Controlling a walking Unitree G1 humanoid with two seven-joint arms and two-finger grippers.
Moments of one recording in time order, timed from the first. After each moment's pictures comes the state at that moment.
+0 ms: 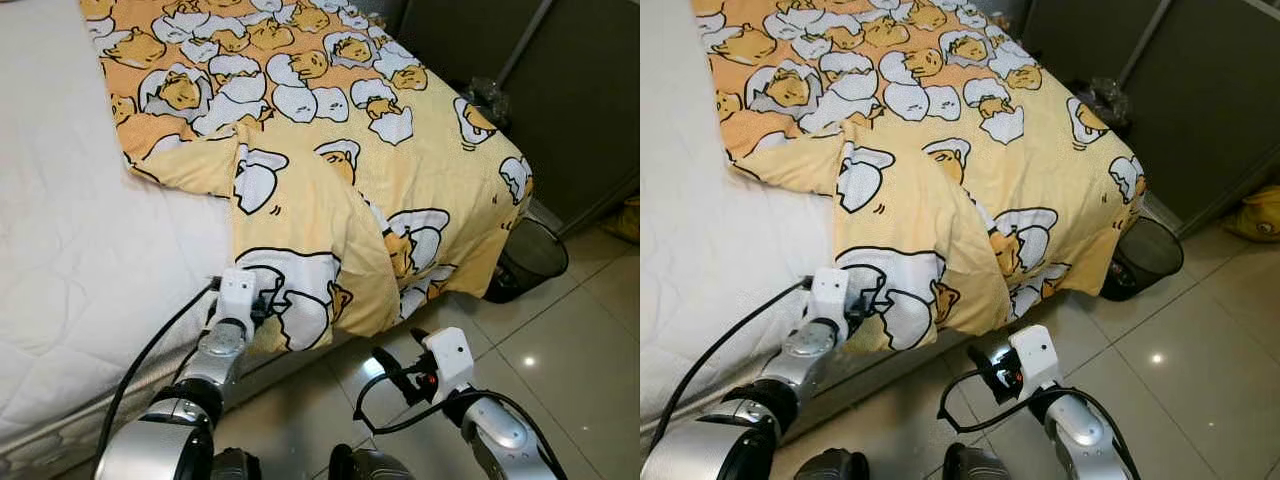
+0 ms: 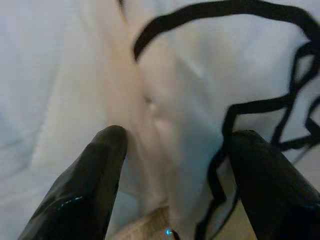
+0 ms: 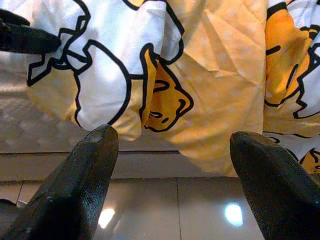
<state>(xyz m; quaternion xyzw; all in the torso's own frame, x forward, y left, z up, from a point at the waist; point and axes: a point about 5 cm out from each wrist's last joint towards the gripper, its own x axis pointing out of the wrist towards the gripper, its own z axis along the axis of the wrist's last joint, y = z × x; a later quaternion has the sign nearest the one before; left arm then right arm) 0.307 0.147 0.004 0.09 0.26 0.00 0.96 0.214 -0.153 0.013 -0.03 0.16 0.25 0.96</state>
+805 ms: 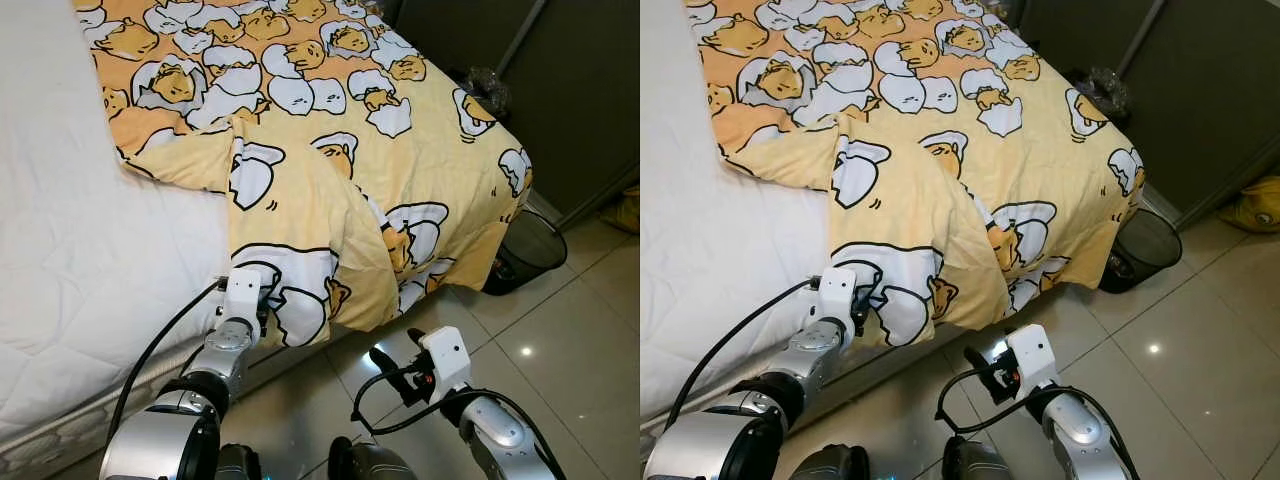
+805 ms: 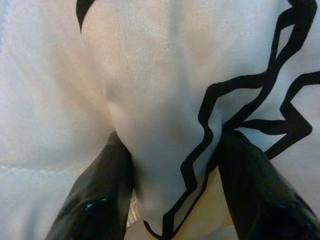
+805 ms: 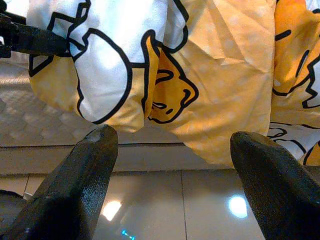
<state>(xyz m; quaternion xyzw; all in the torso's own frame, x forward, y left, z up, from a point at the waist) 0.309 0.142 0.003 0.08 0.29 -0.01 0.95 0.214 -0.150 0.012 -0.02 0.17 0.25 0.95</state>
